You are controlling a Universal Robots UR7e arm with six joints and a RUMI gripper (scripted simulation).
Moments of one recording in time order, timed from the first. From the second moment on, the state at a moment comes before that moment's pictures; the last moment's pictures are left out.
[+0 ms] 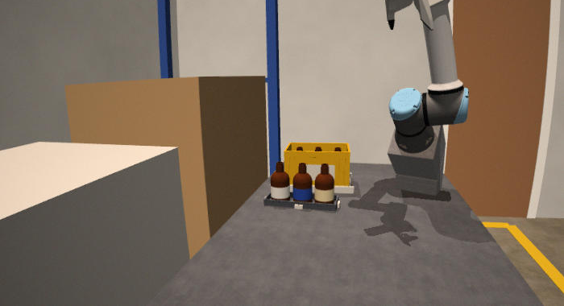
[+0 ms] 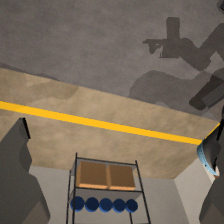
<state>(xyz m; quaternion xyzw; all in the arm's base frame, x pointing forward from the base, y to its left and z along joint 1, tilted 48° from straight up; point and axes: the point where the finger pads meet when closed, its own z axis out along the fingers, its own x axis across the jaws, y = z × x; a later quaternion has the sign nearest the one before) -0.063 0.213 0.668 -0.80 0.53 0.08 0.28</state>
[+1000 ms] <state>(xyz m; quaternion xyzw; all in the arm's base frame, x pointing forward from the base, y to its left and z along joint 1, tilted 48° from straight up) -0.066 0.211 0.669 -0.80 0.53 0.09 0.28</state>
